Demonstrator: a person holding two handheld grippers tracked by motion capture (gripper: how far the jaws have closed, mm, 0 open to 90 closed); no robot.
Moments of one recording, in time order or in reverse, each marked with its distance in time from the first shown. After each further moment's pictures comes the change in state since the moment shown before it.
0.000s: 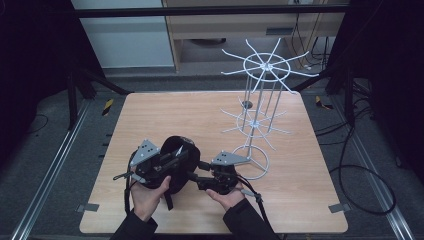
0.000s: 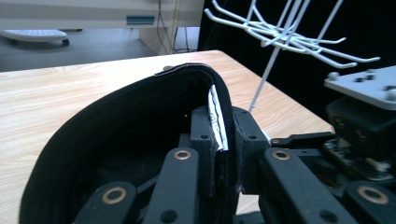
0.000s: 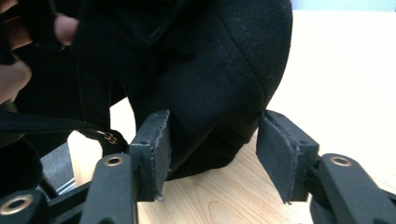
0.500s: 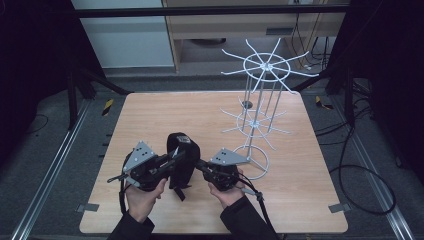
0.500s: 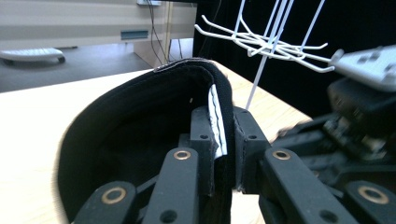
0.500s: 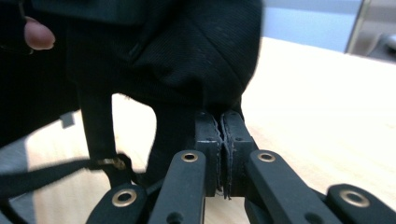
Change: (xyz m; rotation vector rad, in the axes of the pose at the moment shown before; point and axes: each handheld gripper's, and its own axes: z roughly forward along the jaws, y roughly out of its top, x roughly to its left) left arm 0.005 -0.003 -0.017 -0.036 0.009 0.078; right arm 0.008 0.016 -0.010 -0.030 -0.125 -0.151
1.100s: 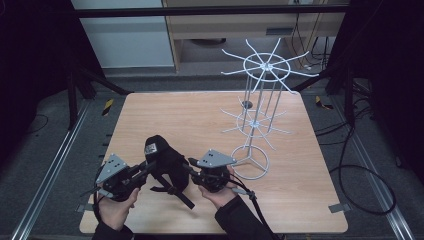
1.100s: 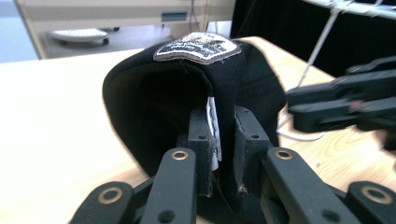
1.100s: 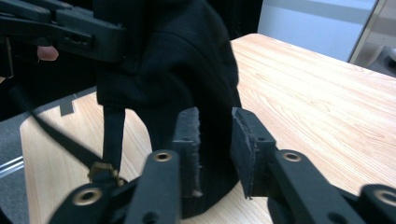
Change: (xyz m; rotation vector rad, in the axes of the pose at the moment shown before) left arm 0.049 -0.043 -0.045 0.065 0.140 -0.058; right arm 0.018 0.005 0.015 0.031 0.012 -0.086
